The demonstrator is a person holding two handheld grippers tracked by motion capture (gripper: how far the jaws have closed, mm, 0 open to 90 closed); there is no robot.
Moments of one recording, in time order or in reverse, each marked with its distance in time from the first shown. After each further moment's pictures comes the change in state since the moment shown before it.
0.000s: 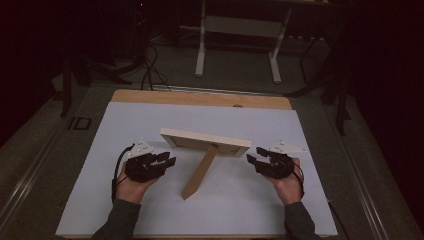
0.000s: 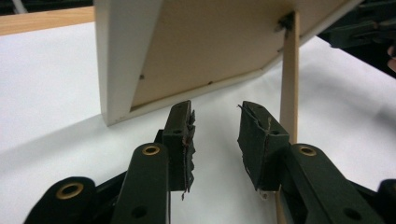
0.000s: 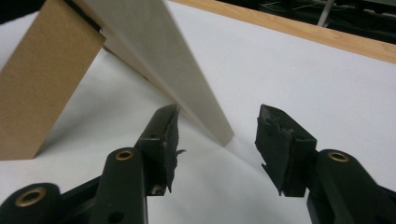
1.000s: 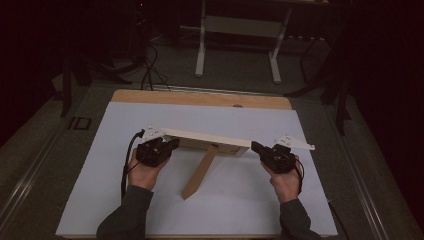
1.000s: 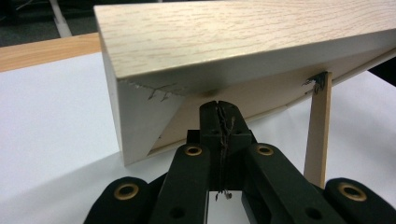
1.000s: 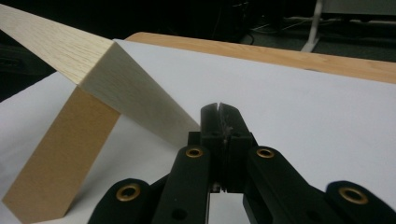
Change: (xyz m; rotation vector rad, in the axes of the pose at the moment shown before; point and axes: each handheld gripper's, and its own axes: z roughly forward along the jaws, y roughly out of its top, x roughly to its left) left arm -0.008 0.038 0.022 -0.005 0.103 -0.010; right arm 0.008 0.022 -0.009 -0.117 -0.010 0.132
